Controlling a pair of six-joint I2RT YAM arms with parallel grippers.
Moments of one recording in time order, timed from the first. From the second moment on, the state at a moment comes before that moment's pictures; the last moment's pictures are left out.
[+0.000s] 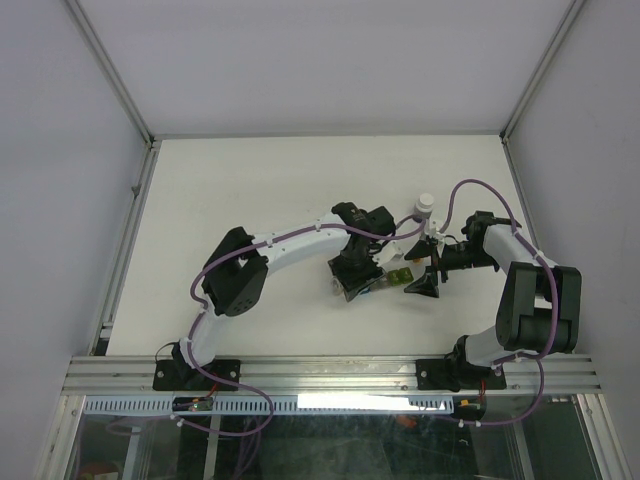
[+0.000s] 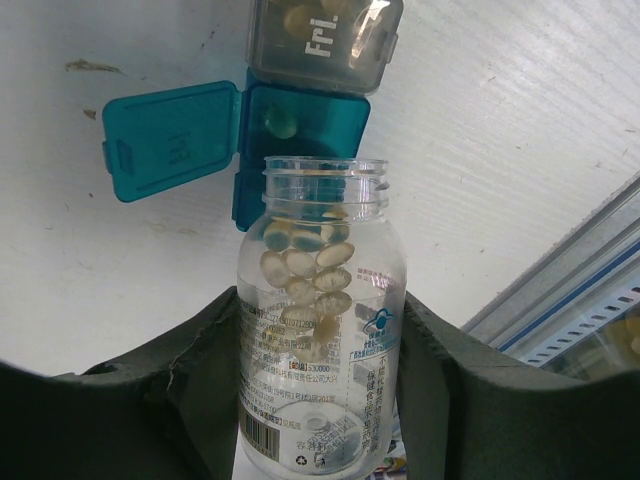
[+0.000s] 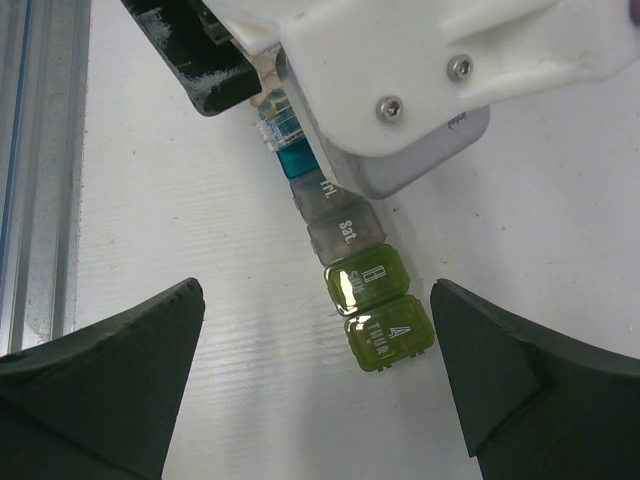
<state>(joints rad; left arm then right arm) -1.01 2.14 1.81 -1.13 0.16 0.07 -0.11 1.47 0.83 -1.07 -1.16 -1.60</state>
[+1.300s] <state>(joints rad) -1.02 2.15 1.84 -1.13 0.12 0.05 -0.11 1.47 0.83 -1.09 -1.16 -1.62</state>
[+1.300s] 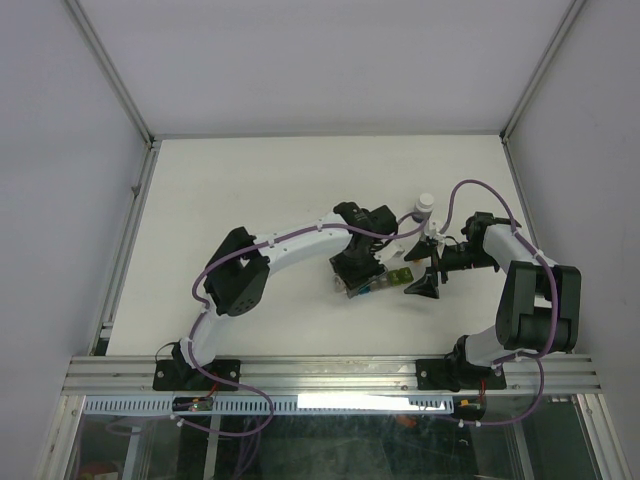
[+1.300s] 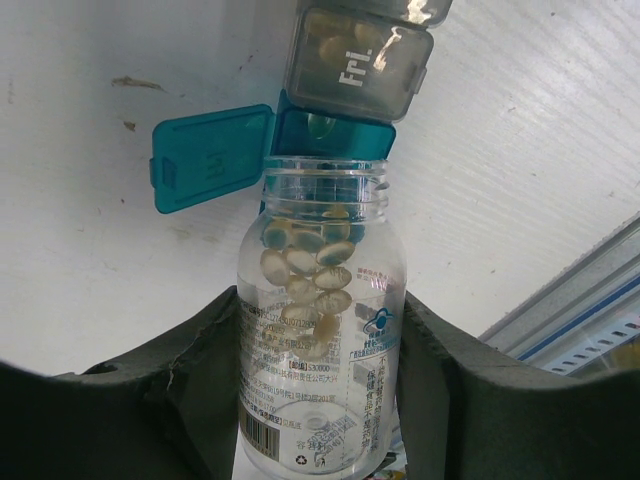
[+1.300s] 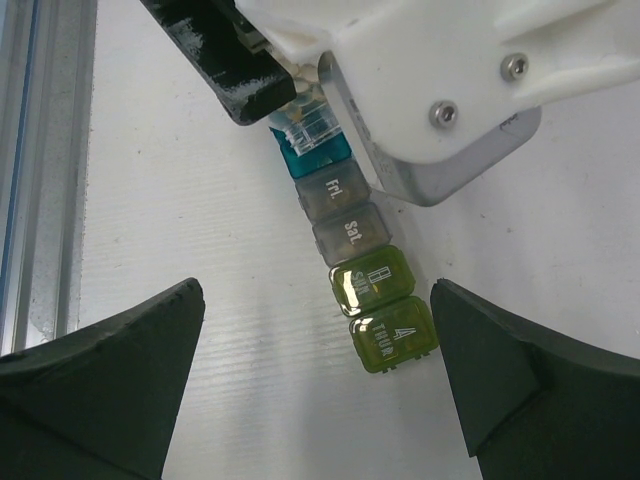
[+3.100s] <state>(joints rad) -1.00 2.14 1.84 -1.12 0.11 0.02 -0.11 1.48 0.83 -1.11 -1.17 -1.63</state>
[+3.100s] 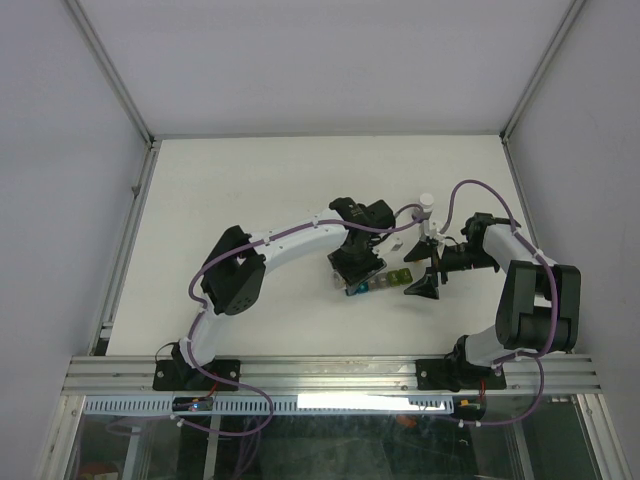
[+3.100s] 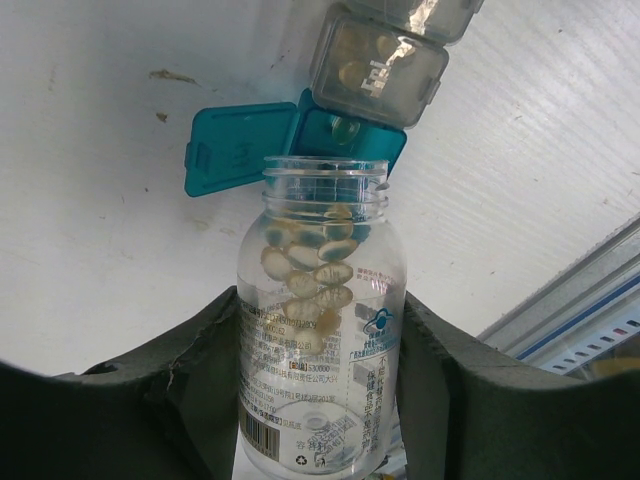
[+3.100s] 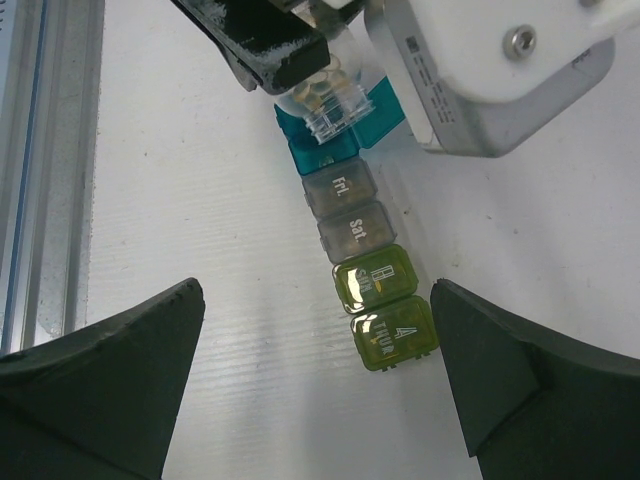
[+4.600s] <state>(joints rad) -1.00 2.13 1.82 -1.11 0.13 0.02 -0.11 1.47 0.83 -1.06 -1.17 -1.58</state>
